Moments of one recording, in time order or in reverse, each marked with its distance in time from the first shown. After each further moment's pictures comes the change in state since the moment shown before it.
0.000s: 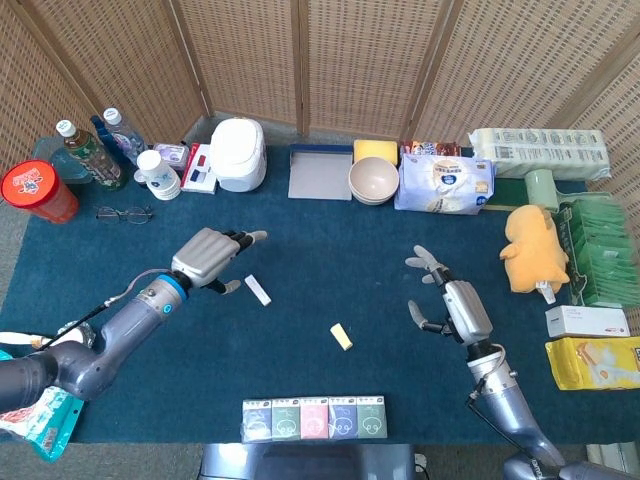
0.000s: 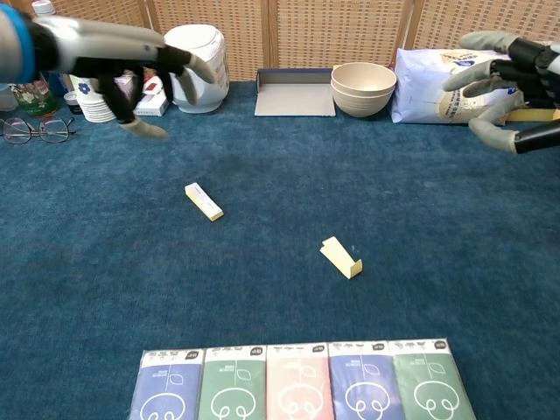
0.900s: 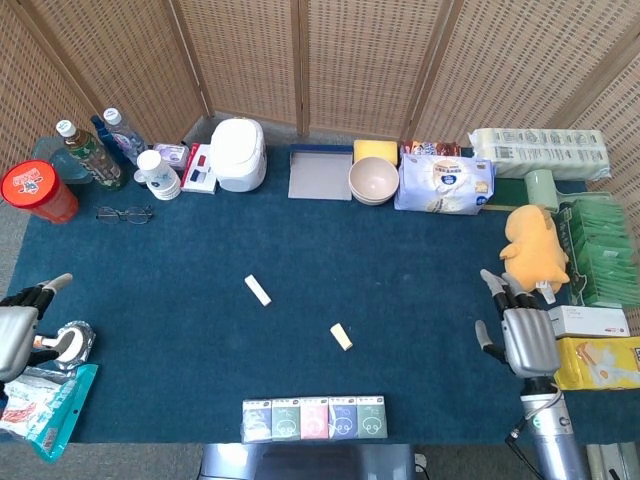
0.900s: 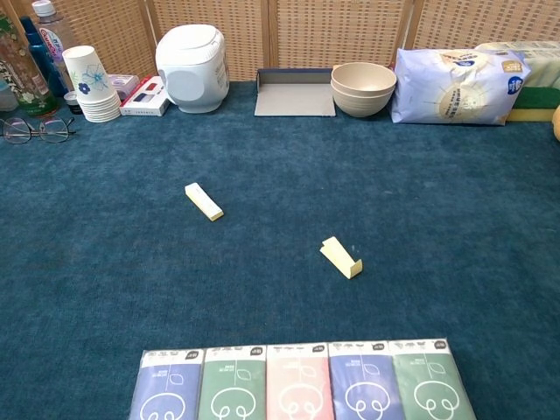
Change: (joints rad) left arm 0.704 0.215 0.225 -0.151 0.307 0.734 -0.083; right arm -0.197 0.164 -0.070 -0.240 0.072 0.197 -0.596
